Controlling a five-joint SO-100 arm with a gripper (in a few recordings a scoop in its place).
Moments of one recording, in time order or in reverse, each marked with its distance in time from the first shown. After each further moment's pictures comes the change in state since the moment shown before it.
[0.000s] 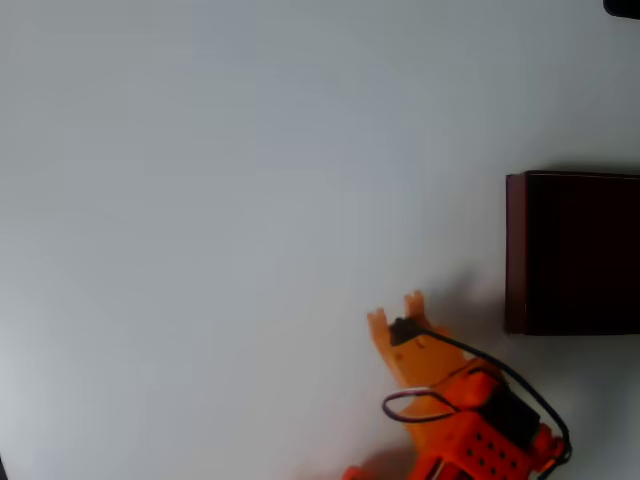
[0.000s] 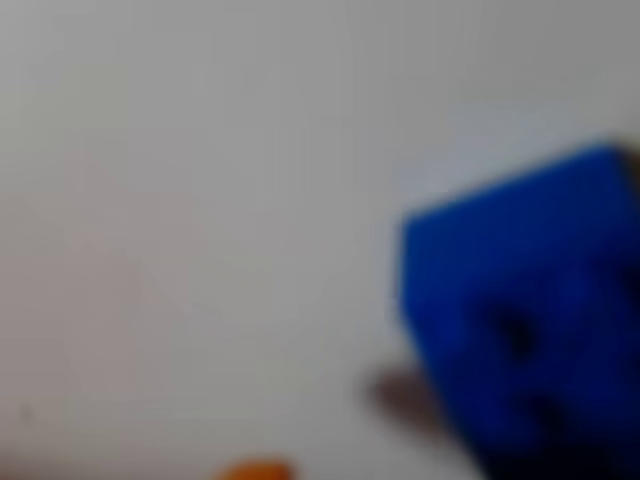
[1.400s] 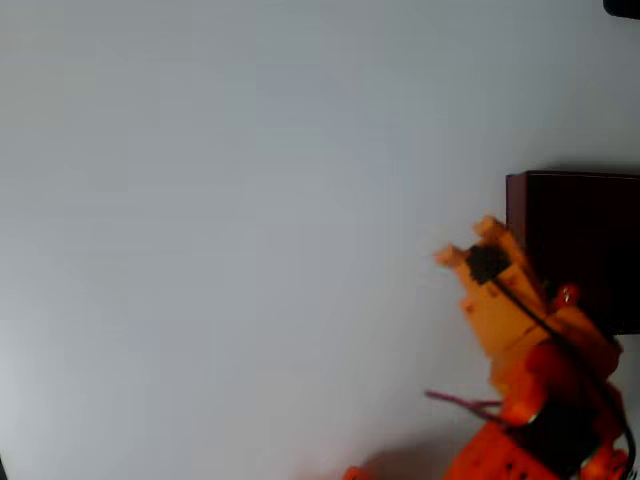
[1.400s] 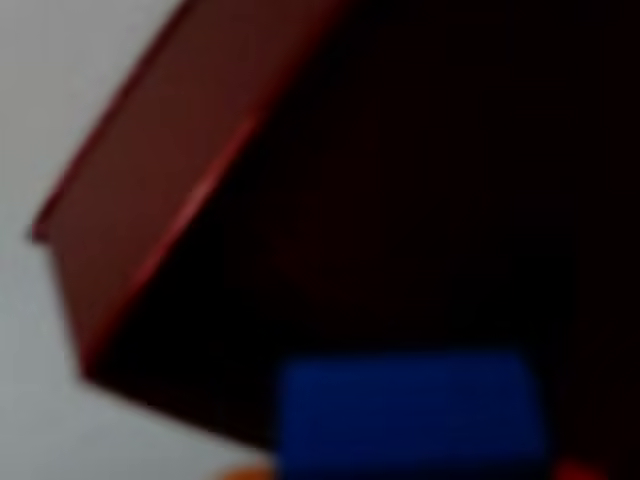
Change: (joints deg) arm 1.4 -0.5 -31.2 -0.6 -14.3
